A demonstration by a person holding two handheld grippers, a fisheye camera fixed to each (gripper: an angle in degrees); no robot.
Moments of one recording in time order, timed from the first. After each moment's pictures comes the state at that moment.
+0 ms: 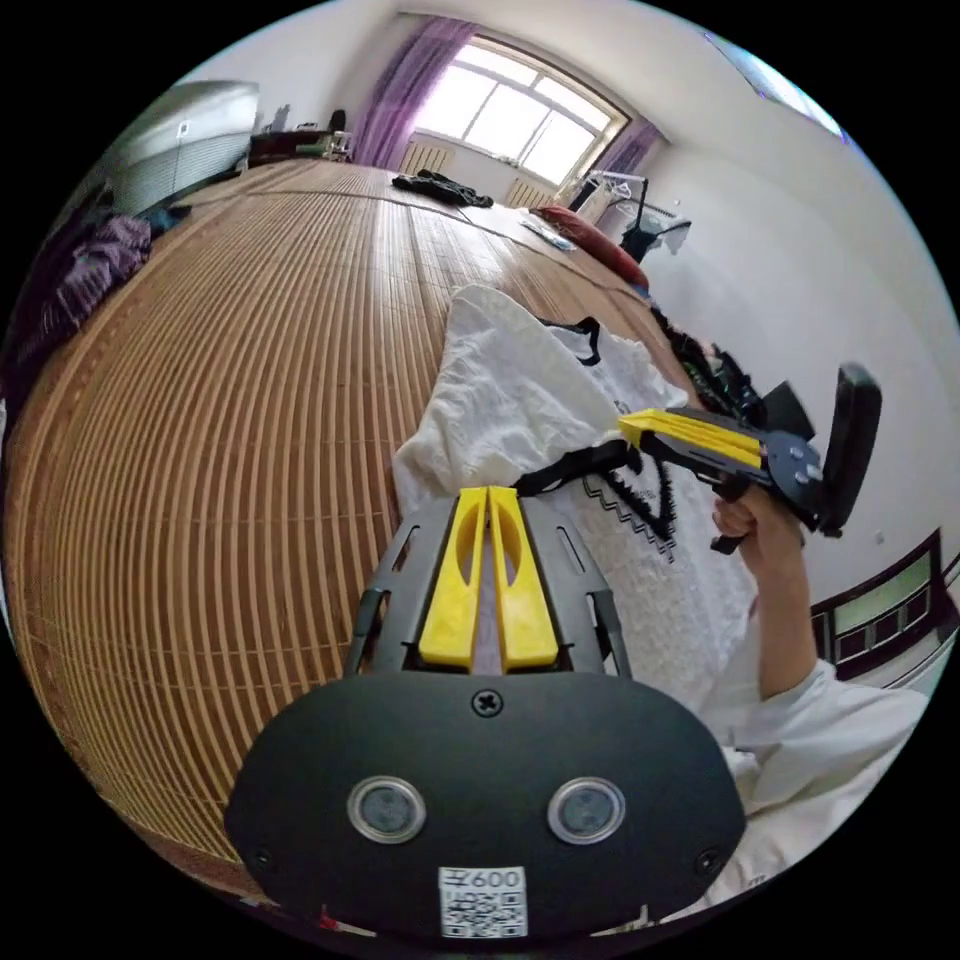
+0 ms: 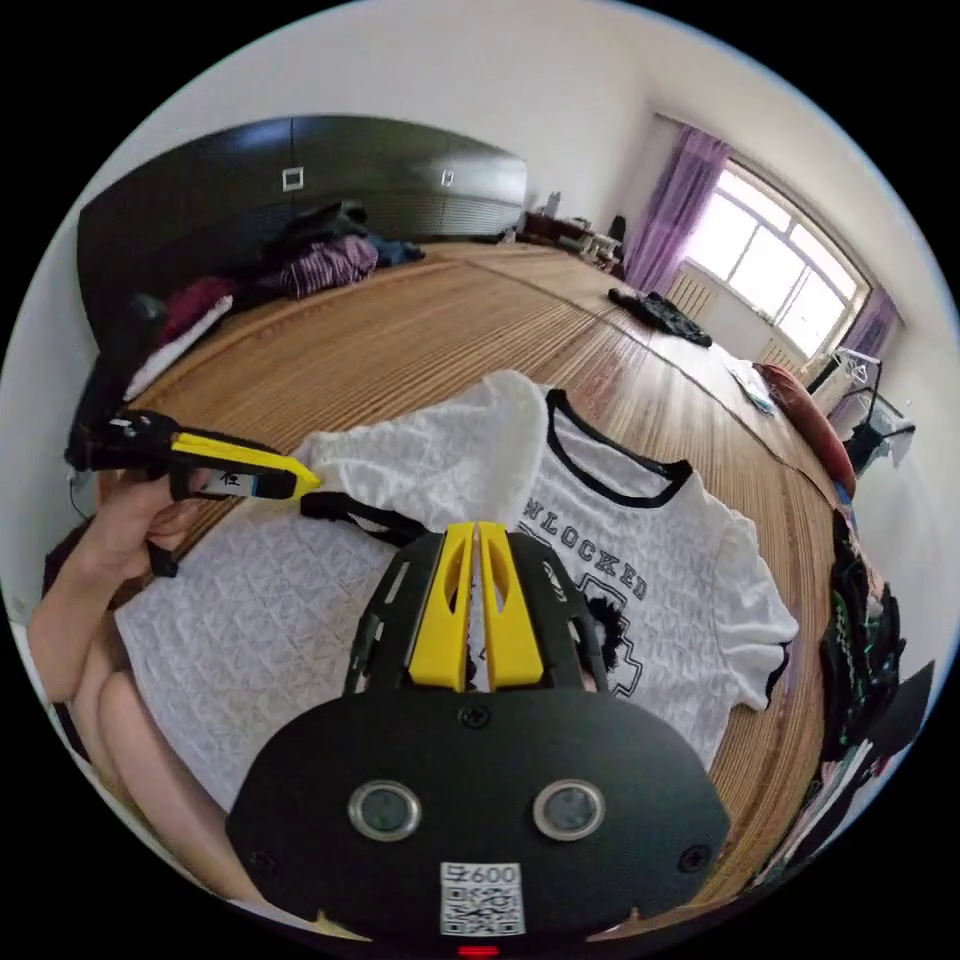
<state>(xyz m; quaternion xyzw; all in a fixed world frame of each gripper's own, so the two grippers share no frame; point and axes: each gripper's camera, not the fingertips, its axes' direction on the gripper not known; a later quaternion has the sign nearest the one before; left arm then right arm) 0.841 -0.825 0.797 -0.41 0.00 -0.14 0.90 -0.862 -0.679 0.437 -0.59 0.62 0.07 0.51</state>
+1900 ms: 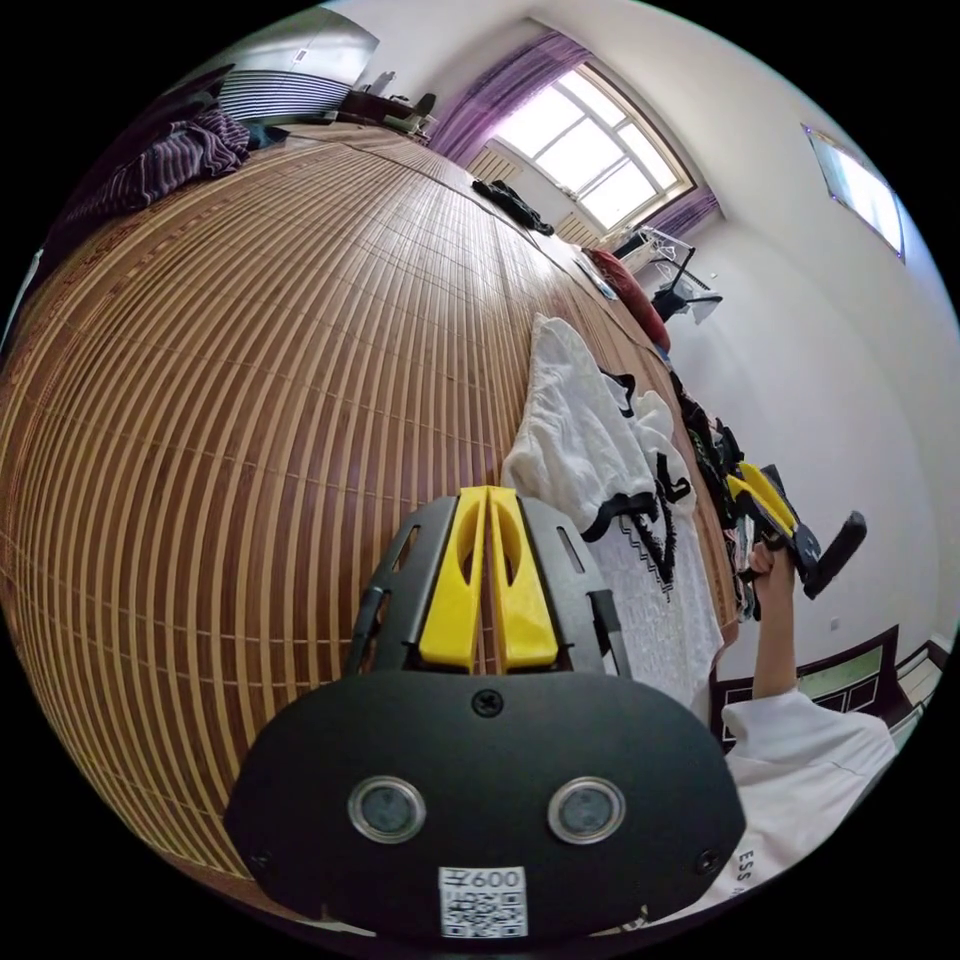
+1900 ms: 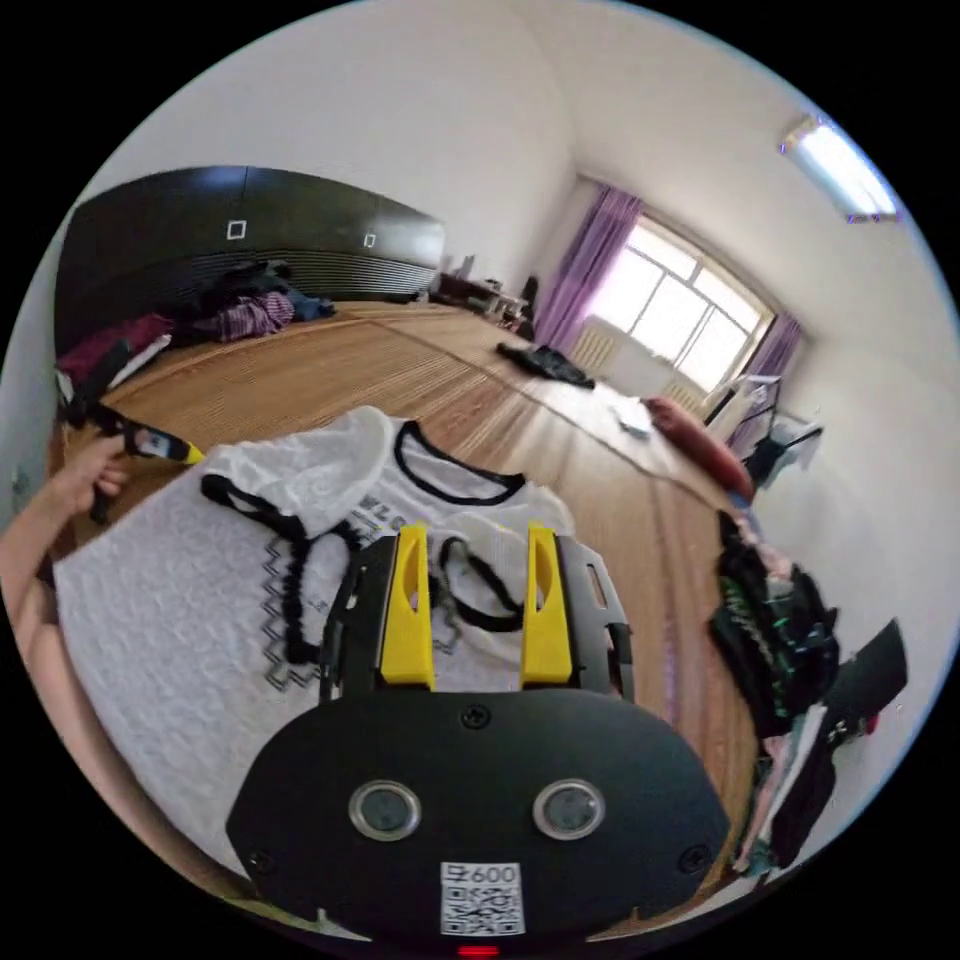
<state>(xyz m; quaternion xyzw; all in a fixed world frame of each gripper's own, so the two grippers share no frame) 0.747 -0.885 0.783 -0.39 -0.03 -0.24 0.89 -0.967 -0.852 0.583 -0.57 0.68 -0.07 0.45</state>
